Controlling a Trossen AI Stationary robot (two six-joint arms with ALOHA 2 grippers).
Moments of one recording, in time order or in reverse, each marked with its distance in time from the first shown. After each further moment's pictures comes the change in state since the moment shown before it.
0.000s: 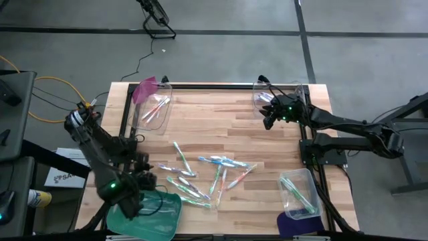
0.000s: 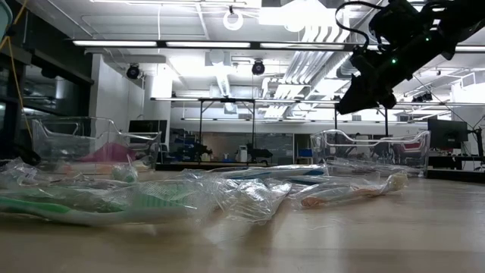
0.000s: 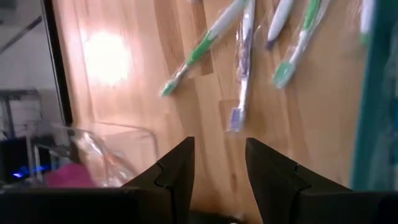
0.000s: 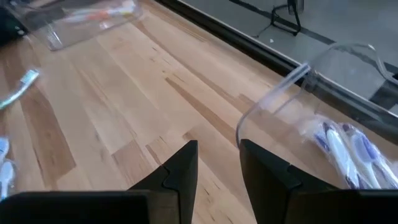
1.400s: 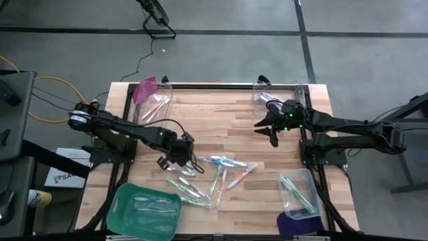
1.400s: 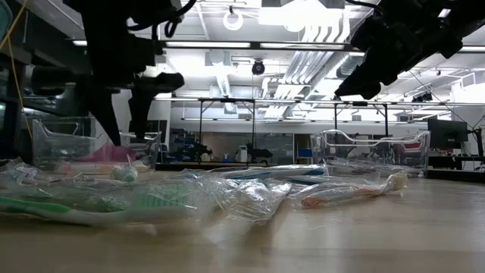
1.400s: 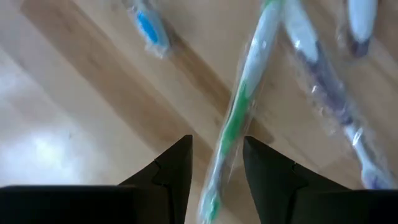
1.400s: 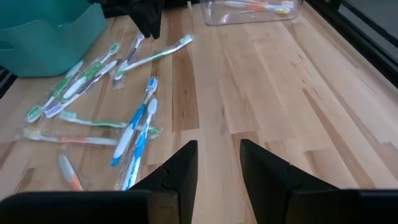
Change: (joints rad) left arm 0.810 -0.008 -0.331 0.783 0.441 1.453; right arm 0.148 -0.032 0.000 0.008 -0.360 -0.242
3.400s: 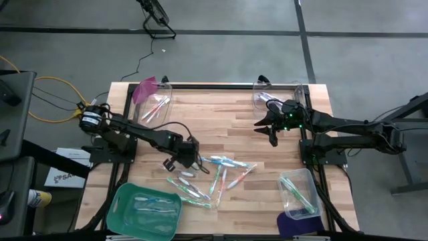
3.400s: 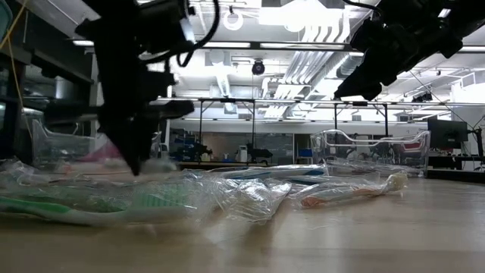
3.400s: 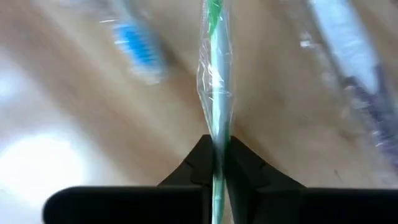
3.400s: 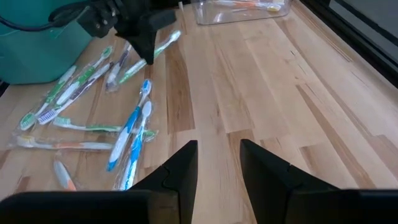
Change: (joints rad) left arm 0.017 0.135 -0.034 0.179 0.025 0.020; right arm 0.000 0.001 0.000 0.002 0.026 0.036
